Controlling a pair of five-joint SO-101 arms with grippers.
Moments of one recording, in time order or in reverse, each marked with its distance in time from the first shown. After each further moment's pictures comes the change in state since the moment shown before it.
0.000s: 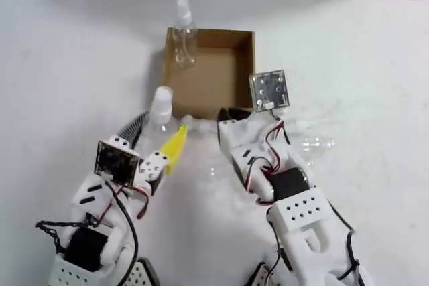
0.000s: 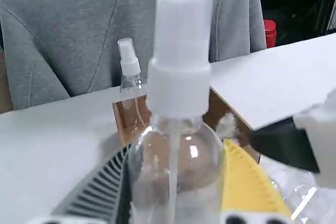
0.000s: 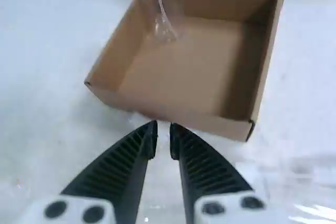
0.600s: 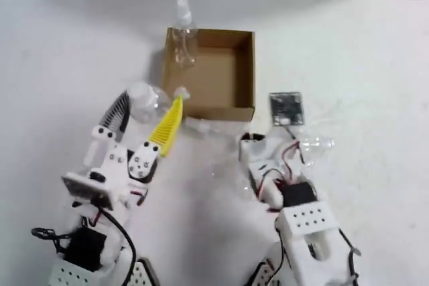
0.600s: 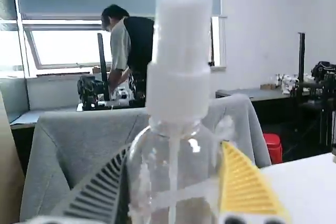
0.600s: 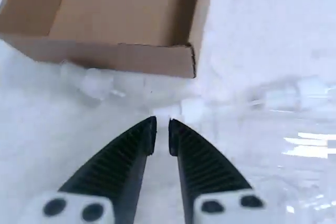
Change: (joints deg) left arm 0.0 0.0 0.1 -25.1 0.0; right arm 9.5 -6.3 13.6 0.0 0.0
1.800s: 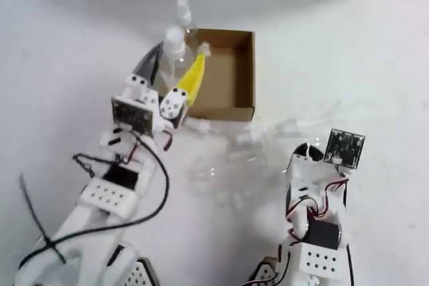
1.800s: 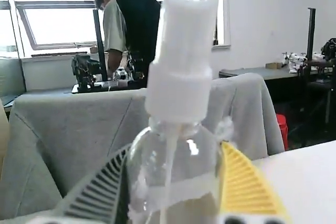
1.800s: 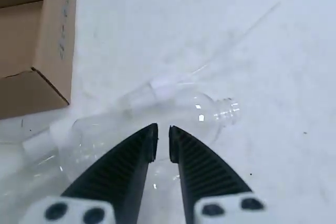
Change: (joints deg) left arm -0.3 62.2 -13.6 -44.8 0.0; right arm 23.8 -35.4 19.8 7.9 6.4
